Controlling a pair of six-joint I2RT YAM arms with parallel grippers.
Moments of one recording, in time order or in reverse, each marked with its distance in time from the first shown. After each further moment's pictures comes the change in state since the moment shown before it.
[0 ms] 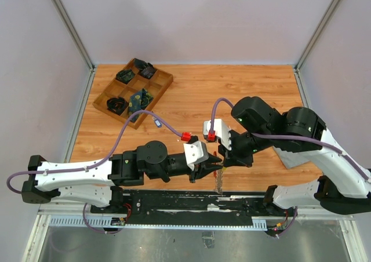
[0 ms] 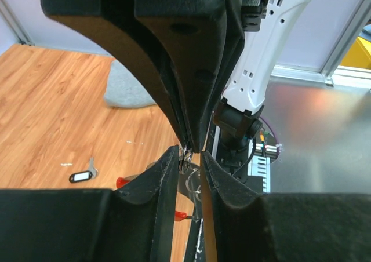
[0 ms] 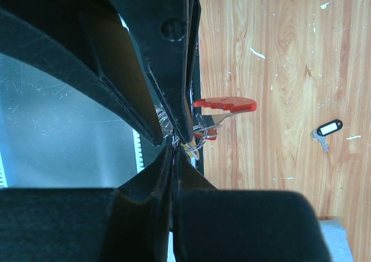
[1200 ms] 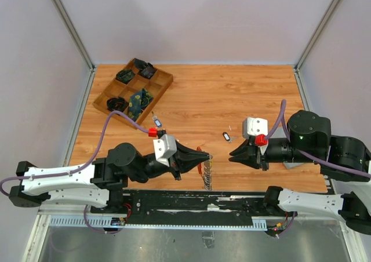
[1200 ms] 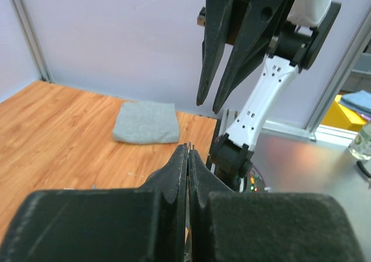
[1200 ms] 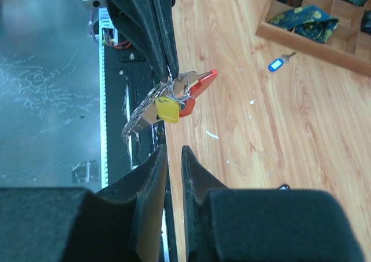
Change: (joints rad) left arm 0.000 -0.177 -0.109 0.143 -0.050 -0.051; right arm 0.009 -0.354 -0.264 0.417 0.052 0.060
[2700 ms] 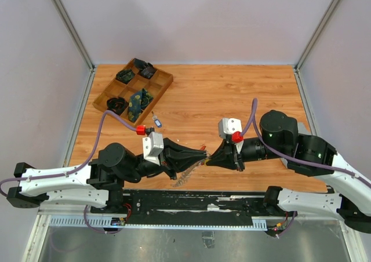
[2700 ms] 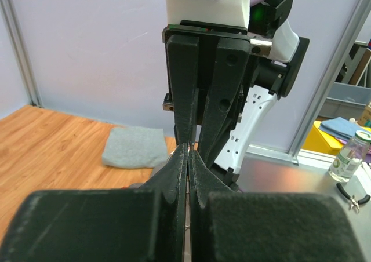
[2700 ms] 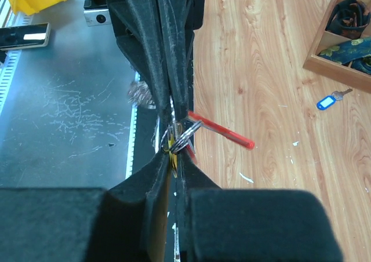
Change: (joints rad) left arm 0.000 -0.055 -0.029 0.107 0.027 -0.036; right arm 0.000 0.010 -0.239 0.349 -0.173 0.087
